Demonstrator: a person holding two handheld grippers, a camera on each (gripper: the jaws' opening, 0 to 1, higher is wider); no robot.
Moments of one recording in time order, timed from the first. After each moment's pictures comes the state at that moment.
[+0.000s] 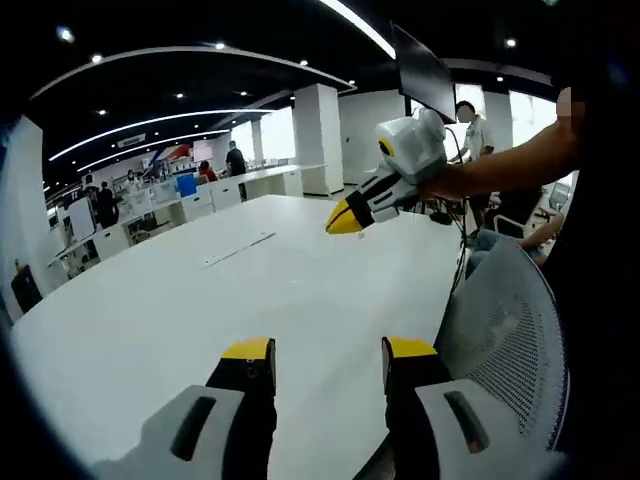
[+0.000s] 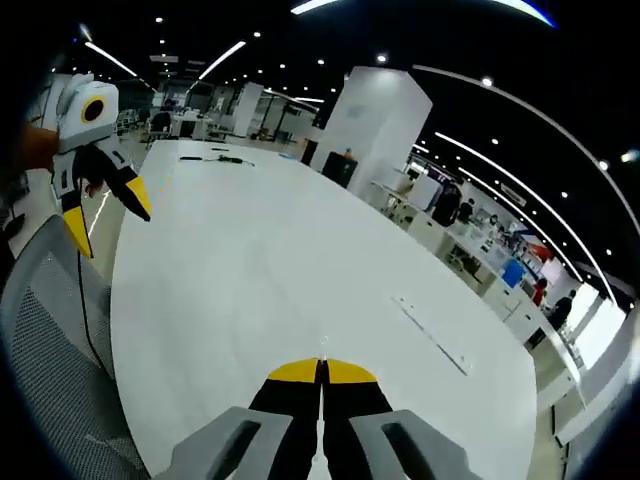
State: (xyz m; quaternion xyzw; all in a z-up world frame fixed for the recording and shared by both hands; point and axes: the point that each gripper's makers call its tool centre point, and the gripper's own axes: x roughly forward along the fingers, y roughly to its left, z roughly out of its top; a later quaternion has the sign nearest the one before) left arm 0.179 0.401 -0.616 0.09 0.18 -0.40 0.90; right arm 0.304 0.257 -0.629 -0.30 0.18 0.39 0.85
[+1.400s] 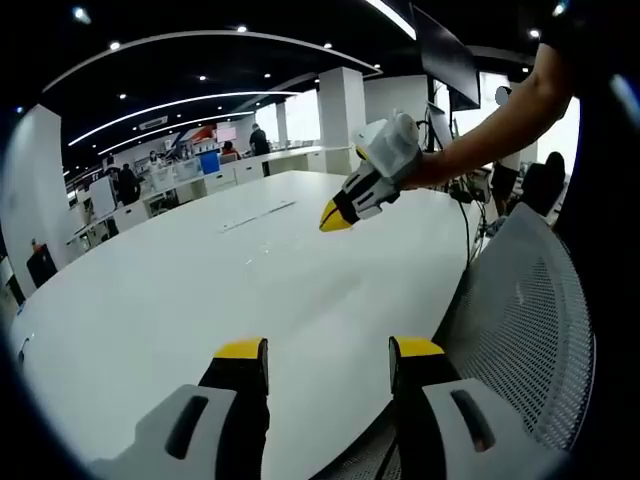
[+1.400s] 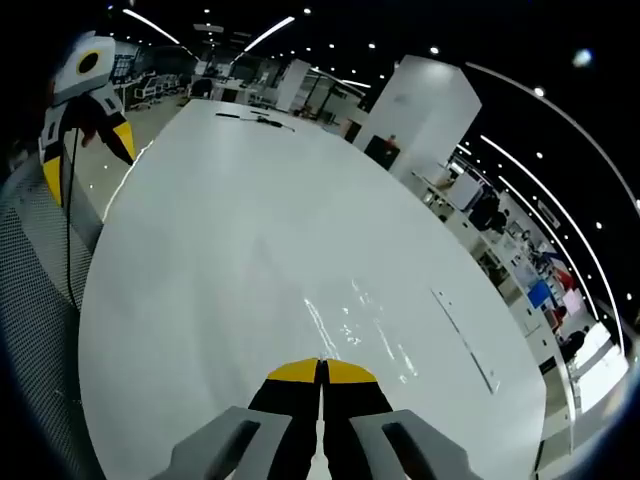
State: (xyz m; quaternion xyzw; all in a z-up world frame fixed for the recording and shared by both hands) left arm 0.164 0.417 -0.660 0.10 0.21 -0.35 0.91; right arm 0.329 0.279 -0.706 -0.37 0.20 0.44 0.80
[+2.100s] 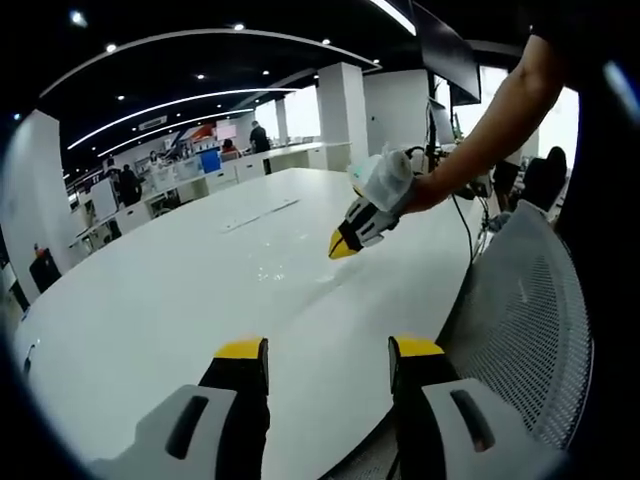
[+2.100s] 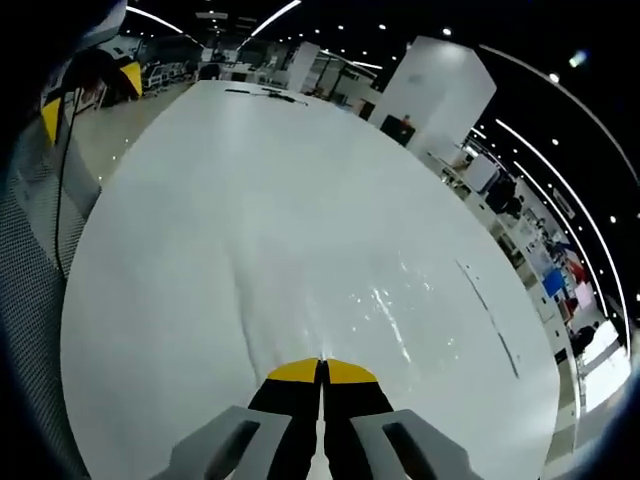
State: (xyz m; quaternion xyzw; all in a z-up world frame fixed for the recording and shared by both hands) left arm 0.170 0.425 -0.652 0.11 0.22 -0.34 0.91; right arm 0.330 0.276 -0.761 -0.38 0.25 0.44 0.77
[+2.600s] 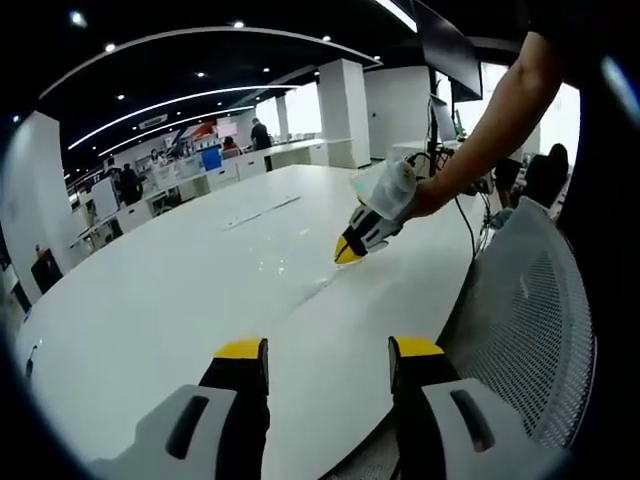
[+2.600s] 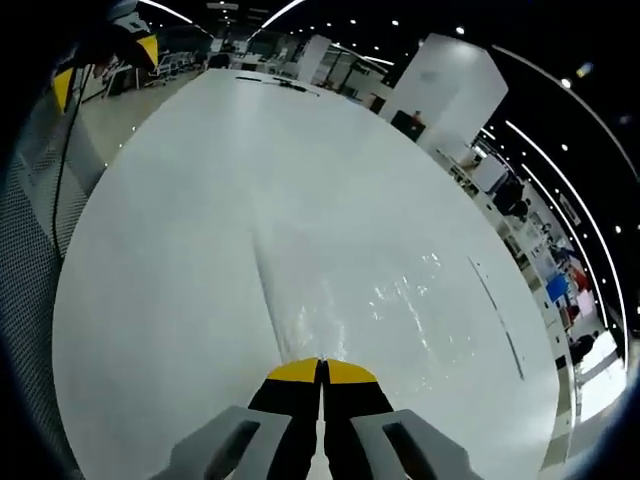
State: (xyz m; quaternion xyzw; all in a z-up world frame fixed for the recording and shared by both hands) left arm 0.170 0.427 -0.655 0.12 0.22 -0.34 0.91; right arm 0.322 0.276 -0.770 -0.39 0.25 0.45 0.76
